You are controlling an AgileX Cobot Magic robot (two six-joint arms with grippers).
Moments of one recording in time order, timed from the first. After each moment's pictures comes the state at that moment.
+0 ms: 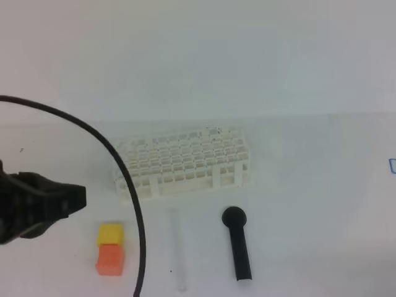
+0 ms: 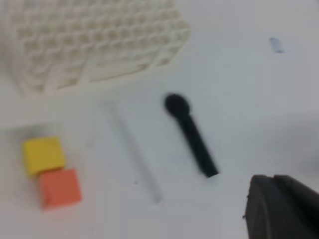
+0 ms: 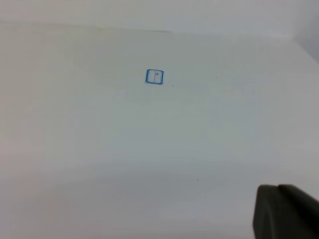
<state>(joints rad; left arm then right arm) -0.13 0.89 -0.83 -0.55 0.86 0.31 -0.09 -0.01 0.02 -0.17 0.37 0.03</state>
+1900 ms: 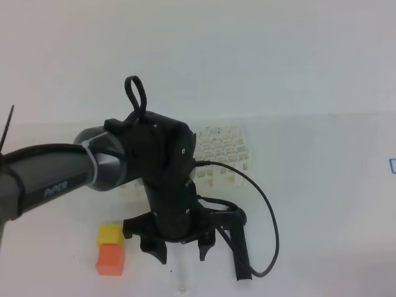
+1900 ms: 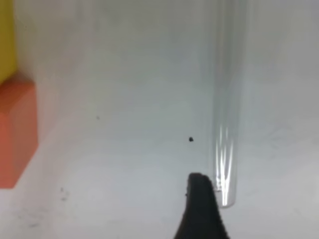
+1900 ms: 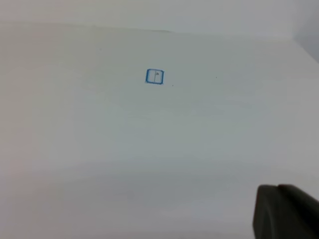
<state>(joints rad) -0.66 1.87 -1.32 0.03 0.99 -0.62 -0.09 -0.01 0.02 -0.17 0.37 0.03</state>
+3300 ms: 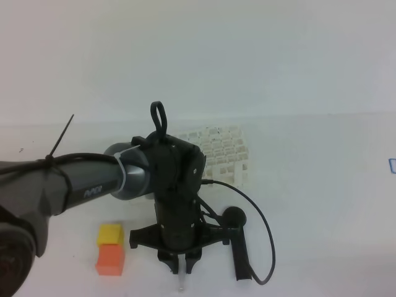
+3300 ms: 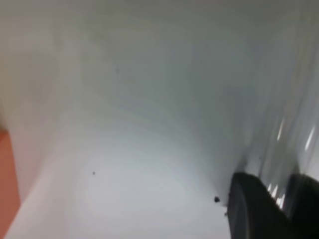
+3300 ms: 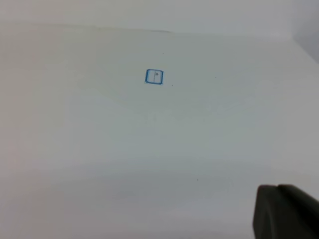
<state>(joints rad) -0.67 2.02 -1.34 0.04 0.96 -0.62 -0.09 -0.01 0.02 -0.17 0.37 0.03</state>
